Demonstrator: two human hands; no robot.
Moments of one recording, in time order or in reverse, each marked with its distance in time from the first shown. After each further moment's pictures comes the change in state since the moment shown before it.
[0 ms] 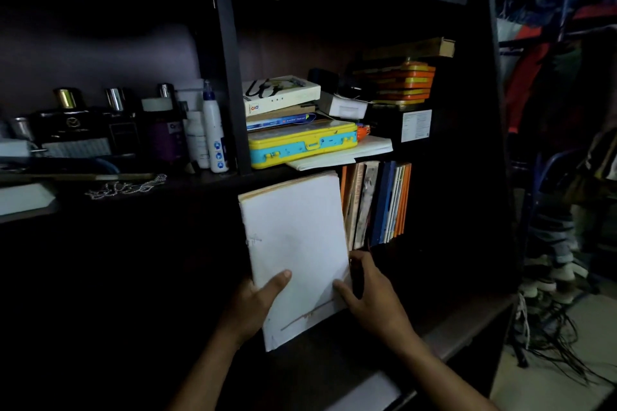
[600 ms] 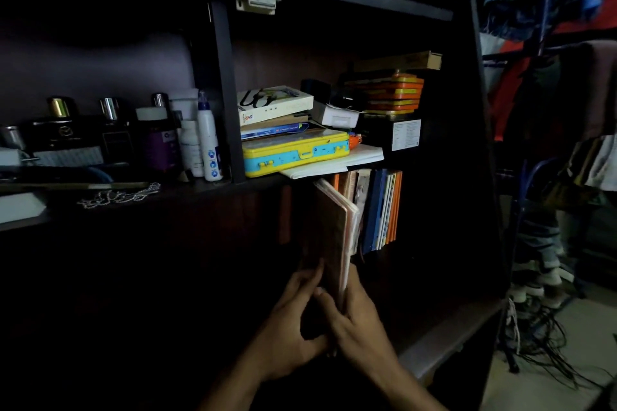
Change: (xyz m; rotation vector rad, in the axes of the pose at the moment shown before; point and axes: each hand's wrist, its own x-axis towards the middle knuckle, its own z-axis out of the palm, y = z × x) left_hand -0.011 -0.009 0.033 0.451 -0.416 0.455; right_hand -0.035 -0.048 0.002 0.371 0.059 -0.067
